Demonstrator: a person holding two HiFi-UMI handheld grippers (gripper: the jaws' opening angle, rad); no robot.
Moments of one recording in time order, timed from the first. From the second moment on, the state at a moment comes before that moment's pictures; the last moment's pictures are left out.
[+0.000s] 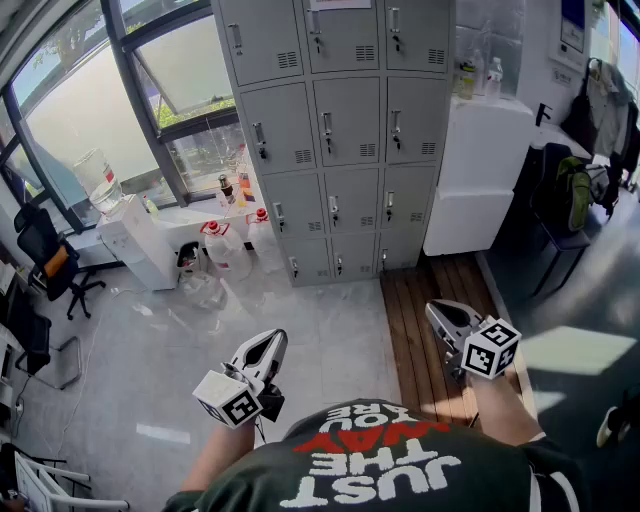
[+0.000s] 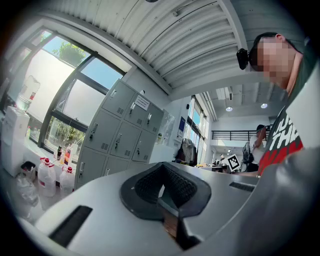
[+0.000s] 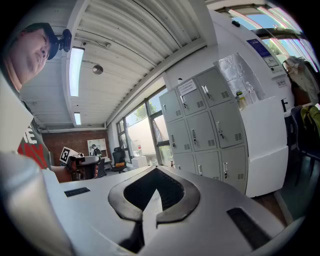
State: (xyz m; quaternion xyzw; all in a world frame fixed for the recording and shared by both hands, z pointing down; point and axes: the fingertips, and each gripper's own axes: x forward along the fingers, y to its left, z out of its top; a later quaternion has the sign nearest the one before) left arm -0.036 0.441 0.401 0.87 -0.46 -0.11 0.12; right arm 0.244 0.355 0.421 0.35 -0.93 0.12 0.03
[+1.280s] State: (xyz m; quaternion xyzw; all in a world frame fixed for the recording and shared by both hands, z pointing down) left arm -0.252 0.443 0.422 0.83 -0.53 -0.13 0.11; right arm 0.025 0.302 0.437 0.27 -0.95 0.14 0.04
